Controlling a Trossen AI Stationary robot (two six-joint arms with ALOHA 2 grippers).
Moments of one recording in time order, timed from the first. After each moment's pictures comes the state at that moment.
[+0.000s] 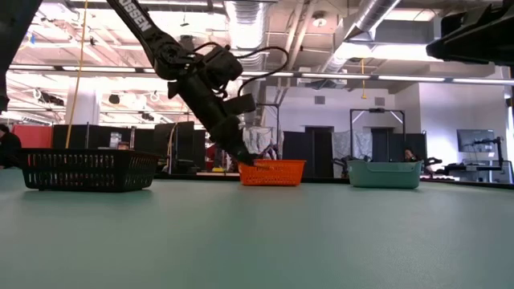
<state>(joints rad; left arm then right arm) 0.44 1.80 1.01 0.07 0.12 0.28 0.78 1.03 0.29 0.44 0.74 -0.16</state>
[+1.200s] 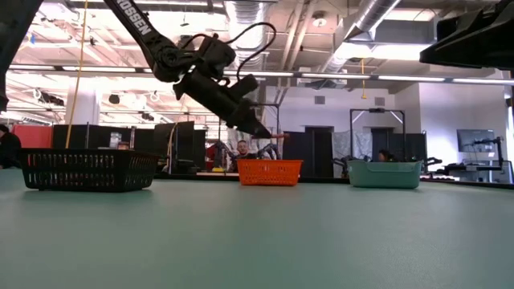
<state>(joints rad) 0.51 1.80 1.01 0.38 0.19 0.30 0.76 1.03 0.29 0.43 0.73 -0.16</state>
